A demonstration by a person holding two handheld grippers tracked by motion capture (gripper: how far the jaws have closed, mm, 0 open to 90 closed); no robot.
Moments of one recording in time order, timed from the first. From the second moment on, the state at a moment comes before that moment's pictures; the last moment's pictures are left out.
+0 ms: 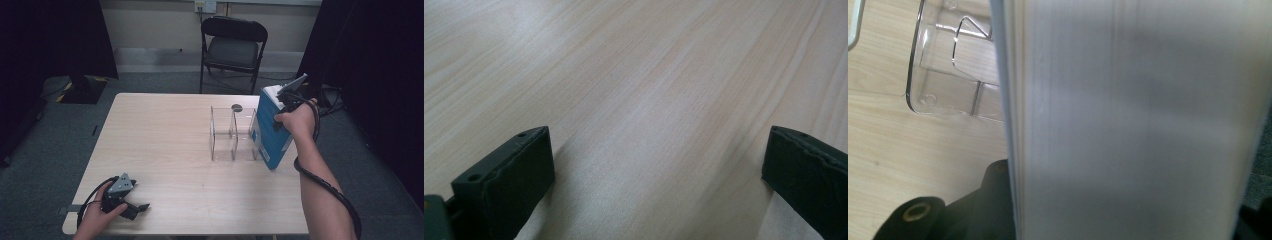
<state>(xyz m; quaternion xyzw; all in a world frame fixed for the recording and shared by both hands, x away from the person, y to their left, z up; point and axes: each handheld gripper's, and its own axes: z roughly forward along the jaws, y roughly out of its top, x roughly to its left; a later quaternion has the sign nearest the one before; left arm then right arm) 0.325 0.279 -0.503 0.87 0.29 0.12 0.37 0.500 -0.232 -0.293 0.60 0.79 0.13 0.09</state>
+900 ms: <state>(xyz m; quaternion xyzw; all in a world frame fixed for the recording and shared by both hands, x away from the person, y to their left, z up) 0.323 0.278 -0.503 0.87 0.30 0.12 0.37 0.503 -0.234 -0.285 0.62 0.76 0.16 0.10</state>
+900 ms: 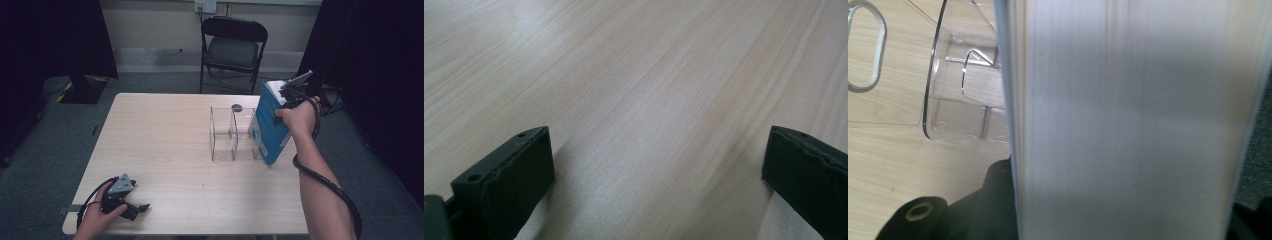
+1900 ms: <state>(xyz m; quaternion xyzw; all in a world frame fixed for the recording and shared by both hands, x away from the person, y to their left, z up) 0.324 0.278 -0.502 0.88 0.29 0.12 0.37 0.501 -0.228 -0.289 0.62 0.76 0.17 0.11</state>
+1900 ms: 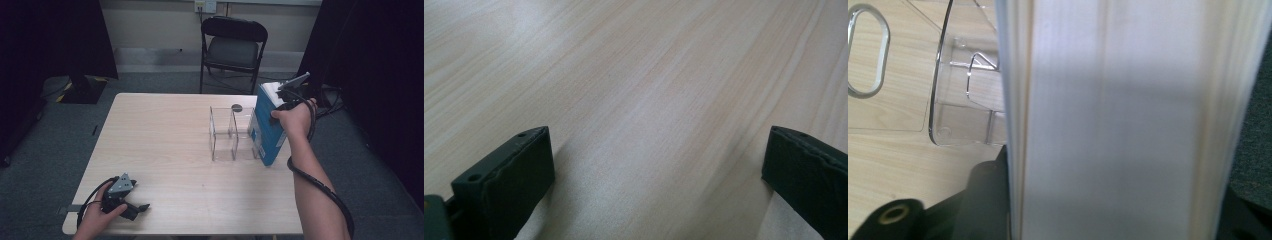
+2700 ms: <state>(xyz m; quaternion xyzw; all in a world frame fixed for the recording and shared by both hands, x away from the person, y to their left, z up) 0.324 0.278 -0.502 0.88 0.29 0.12 0.36 0.475 -0.241 -0.281 0.62 0.75 0.19 0.12</state>
